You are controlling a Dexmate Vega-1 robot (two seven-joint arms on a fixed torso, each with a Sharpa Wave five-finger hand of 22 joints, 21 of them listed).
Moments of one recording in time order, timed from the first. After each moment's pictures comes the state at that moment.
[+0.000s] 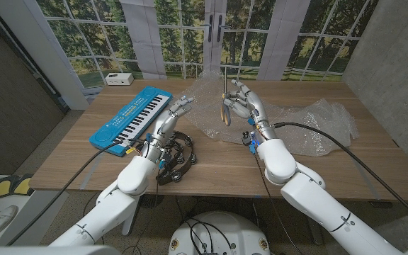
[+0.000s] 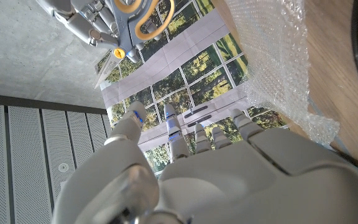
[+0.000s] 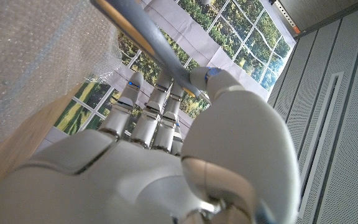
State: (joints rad) left arm 1.24 0.62 0.35 -1.82 -0.26 -0.42 0.20; left_hand 0.42 0.02 0.63 -0.19 0.19 0.46 -0.13 0.25 0.19 -0.02 -0.04 0.20 0.21 -0.13 0.02 0.17 0.18 0.01 0.09 0.18 0.17; right arm -1.15 -0.53 -0.52 -2.16 0.11 -0.07 -0.46; right_hand 1.10 0.06 0.41 -0.15 0.87 0.22 0.10 0.19 0.20 0.64 -0.08 0.56 0.69 0.71 -0.07 0.32 0.65 0.49 0.12 0.20 0.18
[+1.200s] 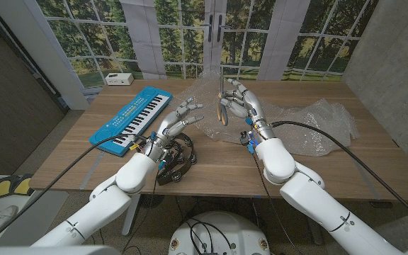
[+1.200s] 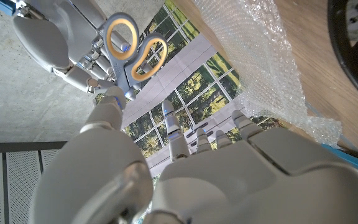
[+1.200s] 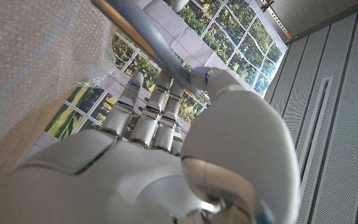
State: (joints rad) left arm 1.25 0.71 0.36 -1.93 -0.17 -0.27 0.22; left_hand 0.57 -0.15 0.53 -0.16 0.22 0.48 -0.12 0.28 0.24 -0.09 -0.04 0.21 0.21 -0.18 0.05 0.18 0.18 0.00 0.11 0.19 0.17; right arm -1.15 -0.53 -0.53 -2.17 0.10 -0.07 -0.44; right_hand 1.10 0.06 0.41 -0.16 0.88 0.22 0.10 0.19 0.20 0.64 -0.08 0.56 0.69 0.71 -0.07 0.31 0.66 0.48 0.13 0.20 0.18
